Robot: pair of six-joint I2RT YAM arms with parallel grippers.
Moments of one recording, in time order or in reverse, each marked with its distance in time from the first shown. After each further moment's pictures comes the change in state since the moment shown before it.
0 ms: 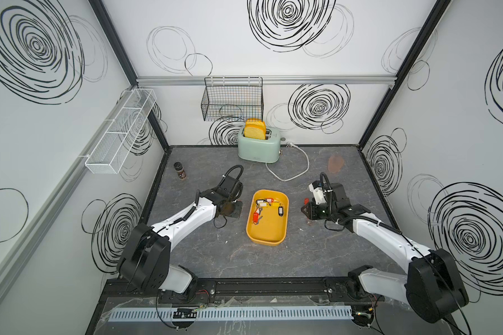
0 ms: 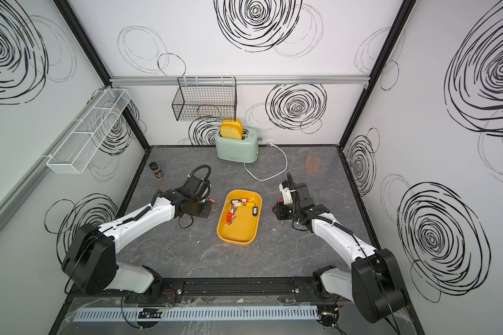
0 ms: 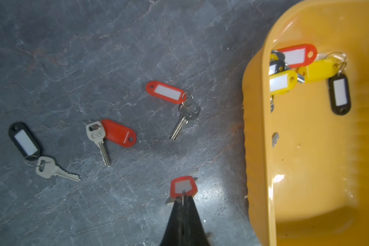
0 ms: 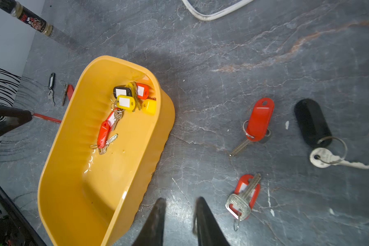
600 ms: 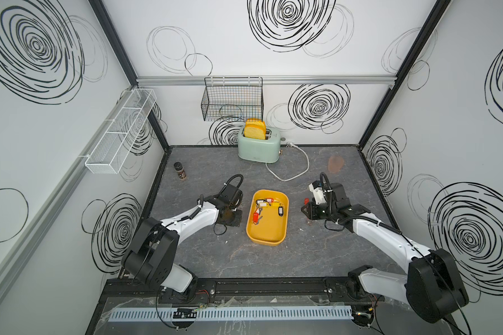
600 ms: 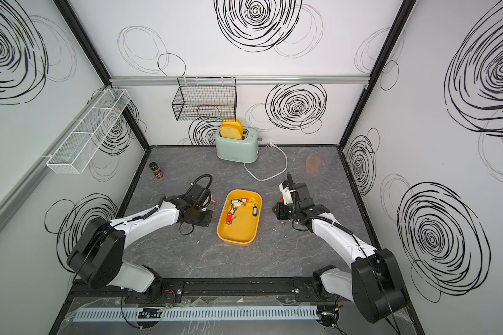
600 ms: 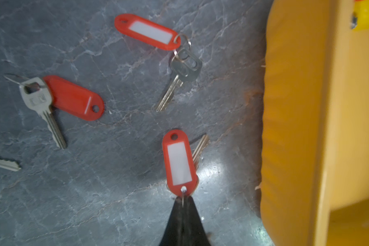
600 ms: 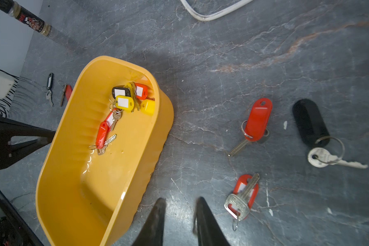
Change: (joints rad) left arm -0.002 0.036 -0.107 0.051 0.066 -0.042; right arm 0.000 0.000 0.000 0.000 0.007 0.000
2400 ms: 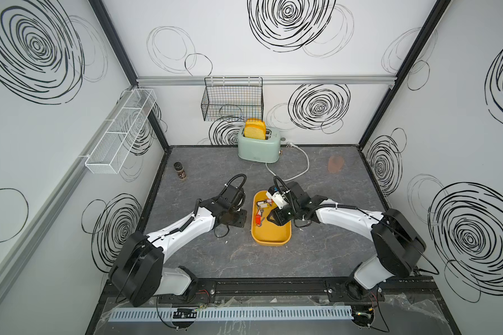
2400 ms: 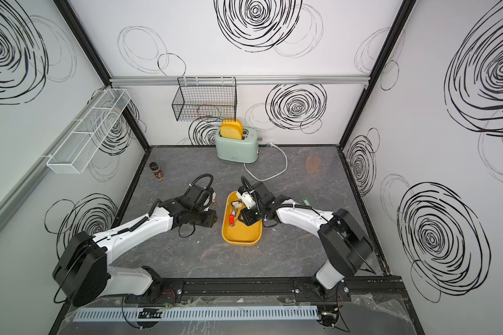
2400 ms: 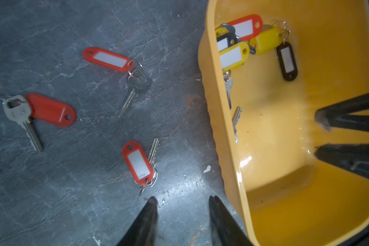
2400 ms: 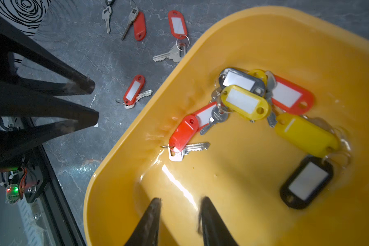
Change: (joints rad) left arm -0.072 -0.144 0.000 0.000 0.056 -0.047; right arm 0.366 0.405 0.281 0.046 -0.061 -0.118
